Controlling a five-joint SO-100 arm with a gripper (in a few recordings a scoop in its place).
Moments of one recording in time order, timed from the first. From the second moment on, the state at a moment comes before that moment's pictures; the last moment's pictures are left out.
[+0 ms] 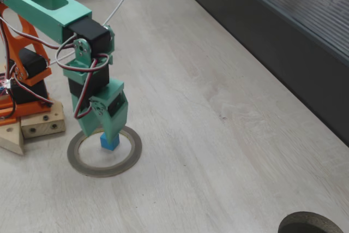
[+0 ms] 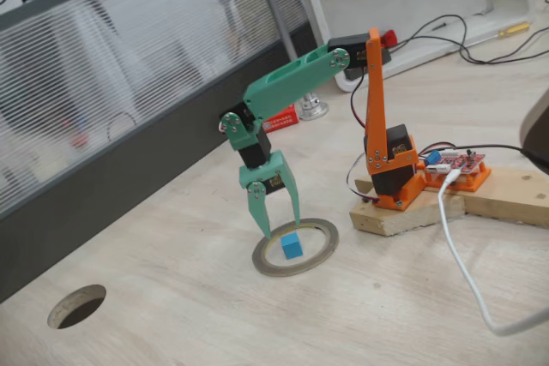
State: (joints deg) arm 47.6 102.6 113.6 86.3 81.4
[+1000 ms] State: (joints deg) arm 47.7 102.6 106.6 92.4 81.4
